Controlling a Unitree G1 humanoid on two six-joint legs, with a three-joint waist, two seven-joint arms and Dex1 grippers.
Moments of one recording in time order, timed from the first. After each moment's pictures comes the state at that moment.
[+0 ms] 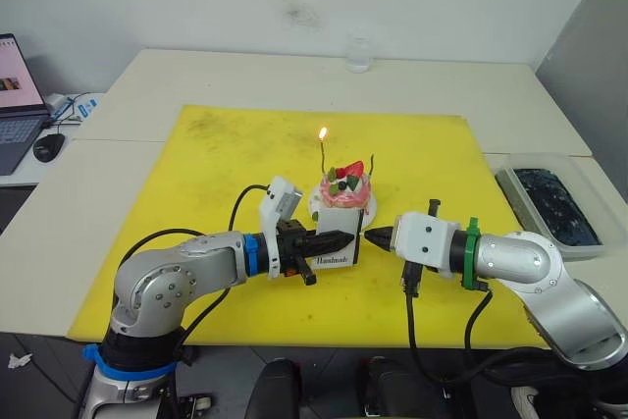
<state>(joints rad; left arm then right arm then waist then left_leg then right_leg) -0.34 0.47 0.05 -0.47 -1.03 1.17 -0.46 -0.30 -0.65 0.25 -0.72 0.06 0.66 0.75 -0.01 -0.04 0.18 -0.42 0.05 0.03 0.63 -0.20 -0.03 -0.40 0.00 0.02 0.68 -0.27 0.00</state>
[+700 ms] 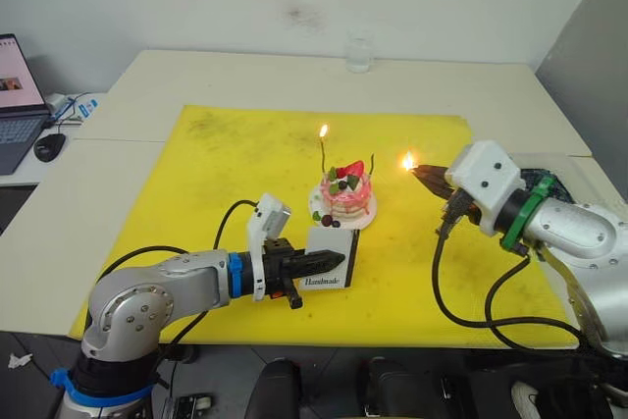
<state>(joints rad) -0.24 0.55 0.07 -0.54 -1.15 1.19 -0.43 -0.39 -0.67 0.05 -0.75 0.14 0.81 0.64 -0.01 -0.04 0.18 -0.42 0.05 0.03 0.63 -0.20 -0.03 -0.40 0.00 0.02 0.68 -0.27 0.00</state>
